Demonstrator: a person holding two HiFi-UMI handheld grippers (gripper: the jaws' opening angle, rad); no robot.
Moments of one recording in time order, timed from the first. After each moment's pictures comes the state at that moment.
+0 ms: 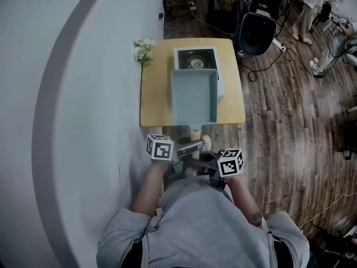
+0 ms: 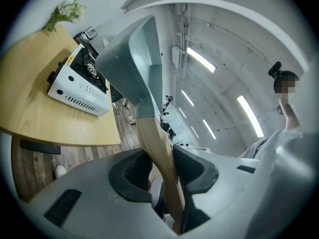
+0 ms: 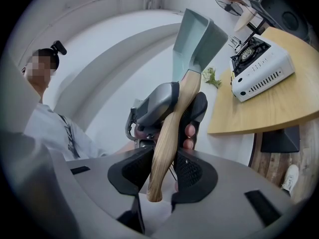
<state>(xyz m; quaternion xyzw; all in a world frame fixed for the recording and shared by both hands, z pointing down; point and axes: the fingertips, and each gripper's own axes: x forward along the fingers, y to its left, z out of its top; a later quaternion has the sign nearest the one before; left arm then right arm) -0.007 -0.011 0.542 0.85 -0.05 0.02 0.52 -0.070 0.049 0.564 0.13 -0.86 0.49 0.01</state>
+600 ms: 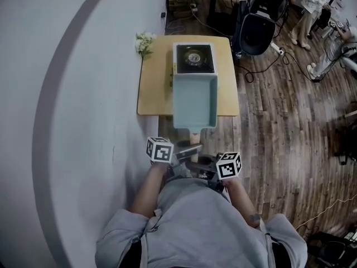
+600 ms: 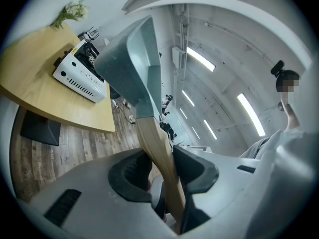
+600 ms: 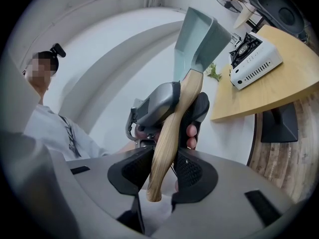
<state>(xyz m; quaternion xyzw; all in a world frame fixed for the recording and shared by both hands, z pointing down) 0.013 0.068 0.539 0.85 -0.07 0.01 0.52 -0.048 0.131 0.559 0.11 -0.86 0.50 0.02</state>
